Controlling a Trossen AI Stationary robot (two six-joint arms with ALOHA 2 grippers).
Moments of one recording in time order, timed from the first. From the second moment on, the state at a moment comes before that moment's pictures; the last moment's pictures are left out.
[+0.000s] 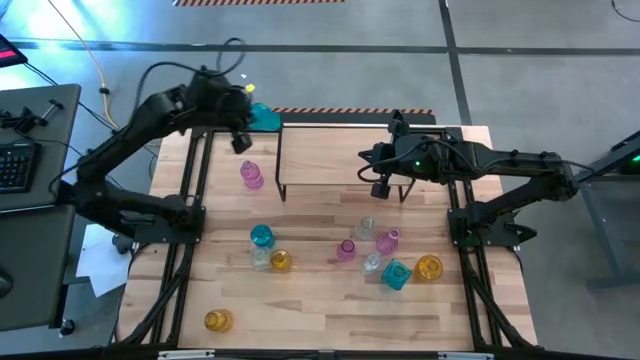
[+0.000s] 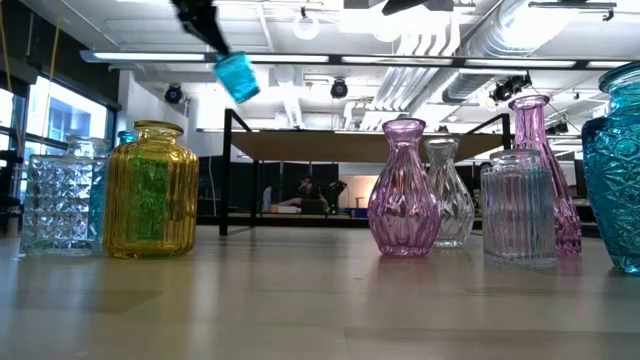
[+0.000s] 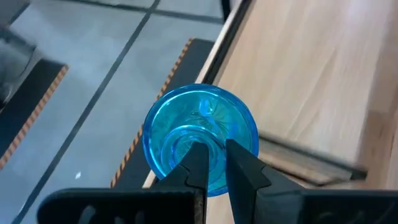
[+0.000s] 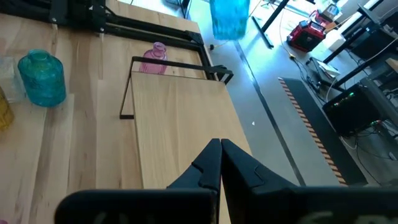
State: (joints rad) left arm 0.62 1.24 1.49 -0.99 -0.08 0.33; right arm -0.03 1.27 1.36 -0.62 0.43 -0.24
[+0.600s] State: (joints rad) left arm 0.52 1.65 1.76 -1.03 -0.09 0.39; right arm -0.02 0.98 1.36 -0.89 0.52 0.03
